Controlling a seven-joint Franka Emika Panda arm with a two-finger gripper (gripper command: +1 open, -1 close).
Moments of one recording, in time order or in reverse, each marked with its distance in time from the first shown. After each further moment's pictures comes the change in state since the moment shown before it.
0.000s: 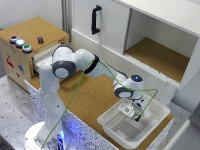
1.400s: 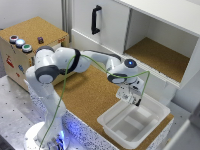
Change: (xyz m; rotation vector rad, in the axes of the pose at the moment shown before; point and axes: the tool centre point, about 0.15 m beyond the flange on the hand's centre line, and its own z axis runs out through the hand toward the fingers) arm 0.003 -0.124 -0.129 0.239 0.186 -0.300
